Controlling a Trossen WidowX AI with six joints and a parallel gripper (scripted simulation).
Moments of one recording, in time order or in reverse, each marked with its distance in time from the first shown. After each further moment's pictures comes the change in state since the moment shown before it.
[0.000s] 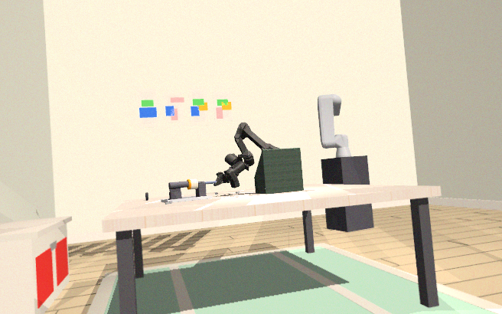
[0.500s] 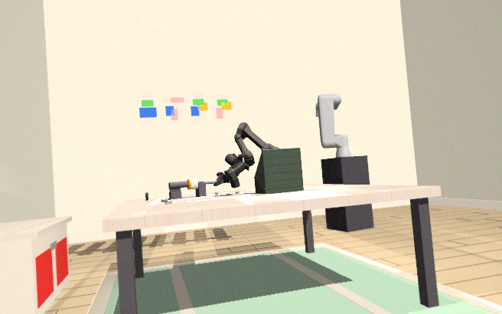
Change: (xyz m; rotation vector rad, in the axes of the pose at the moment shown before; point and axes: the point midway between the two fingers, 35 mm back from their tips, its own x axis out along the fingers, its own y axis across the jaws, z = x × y) arm -0.001 0.000 0.001 0.000 0.000 0.000
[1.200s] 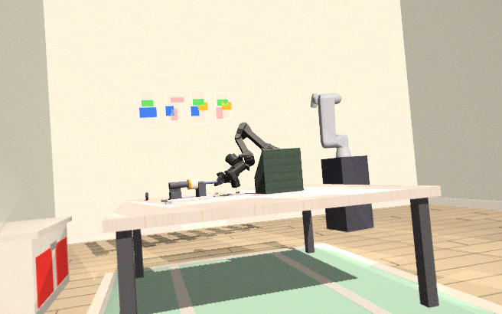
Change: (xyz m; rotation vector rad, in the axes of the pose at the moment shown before) arm -0.002 0.000 0.001 0.000 0.000 0.000
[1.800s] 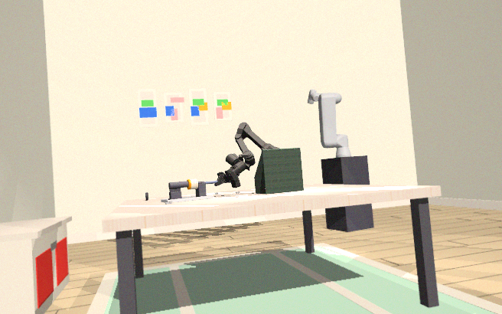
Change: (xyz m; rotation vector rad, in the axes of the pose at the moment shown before) arm -0.002 0.000 0.001 0.000 0.000 0.000
